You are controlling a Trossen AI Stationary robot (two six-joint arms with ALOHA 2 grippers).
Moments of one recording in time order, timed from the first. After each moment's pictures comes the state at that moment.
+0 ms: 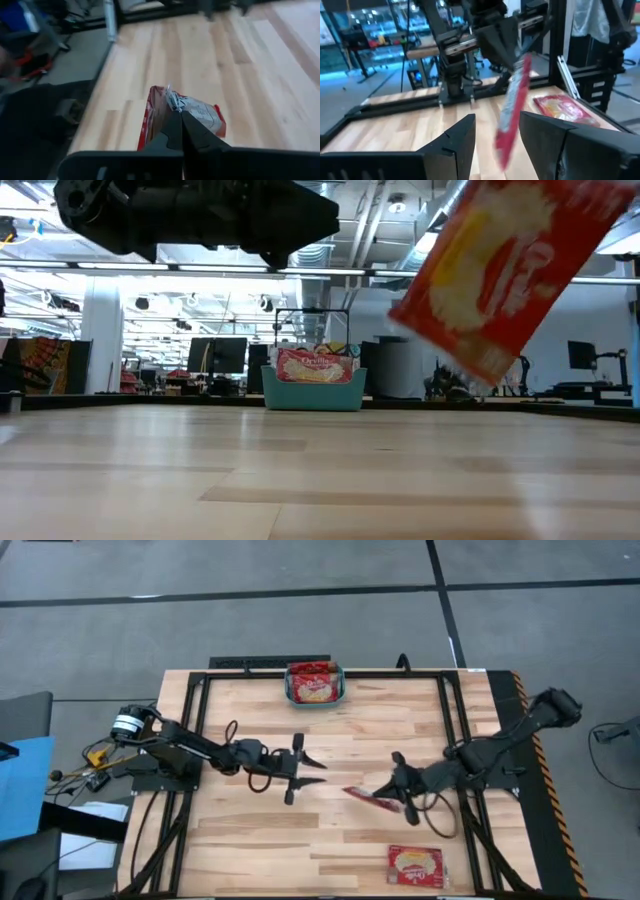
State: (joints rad) left arm -0.12 1.58 0.61 1.06 -0.02 0.12; right arm 0.47 1.05 0.68 -0.09 0.28 0.36
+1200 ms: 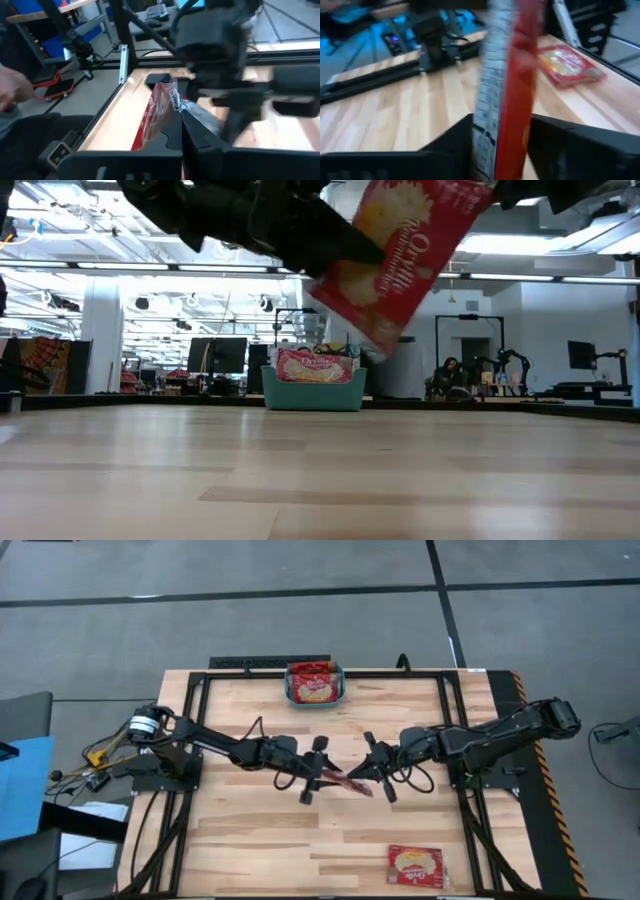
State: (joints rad) left arm -0.08 1.71 0.89 0.62 0.08 0.23; right arm 0.13 1.20 0.68 0.31 -0.14 0.13
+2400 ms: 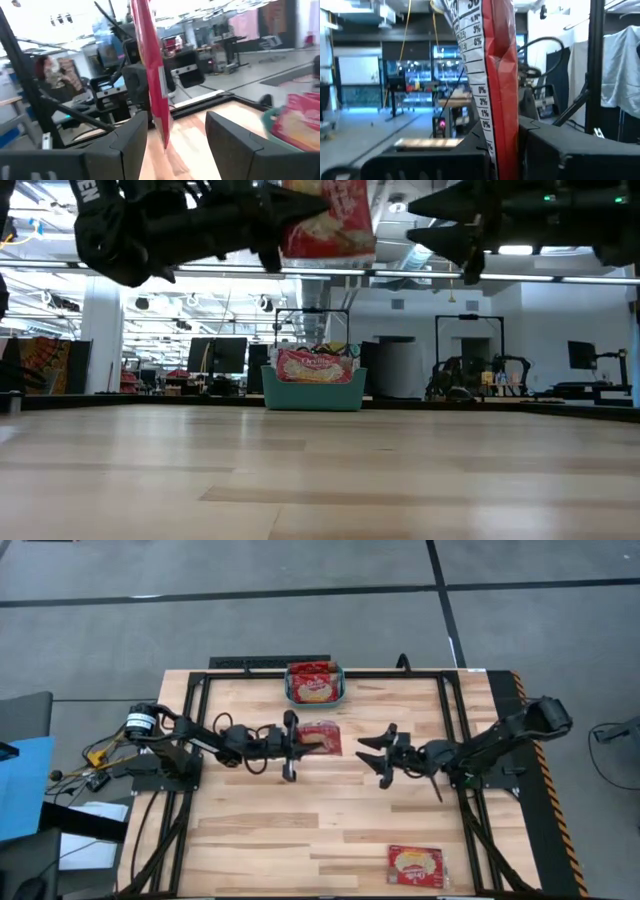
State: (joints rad) left arm 0.02 1.67 0.55 1.56 -0.01 0.00; right arm 0.22 1.29 0.32 1.15 0.46 0.20
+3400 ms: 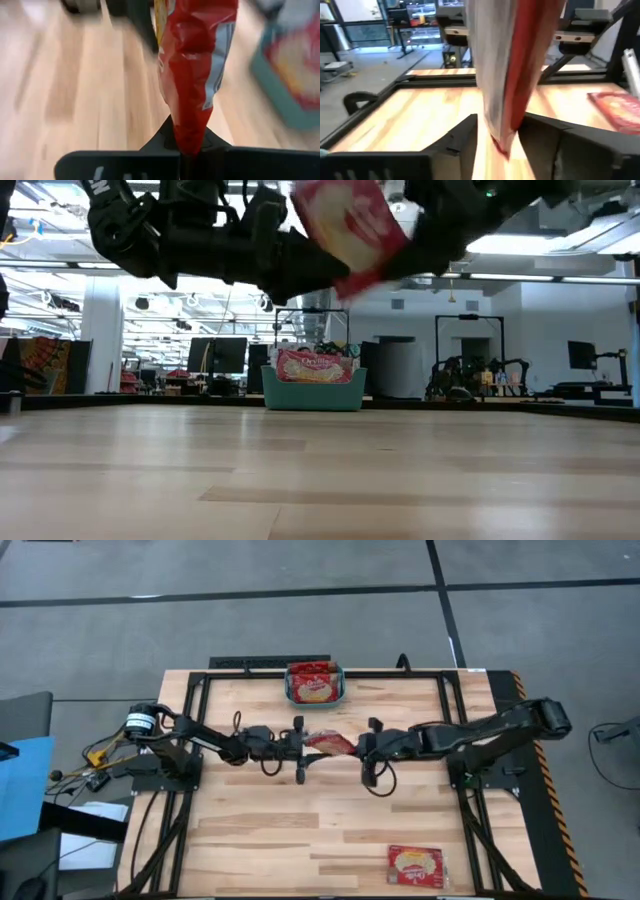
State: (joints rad) left arm 0.02 1.67 0.62 1.10 -0.07 0.05; right arm 0.10 1.31 0.82 -0.10 0.25 0.10
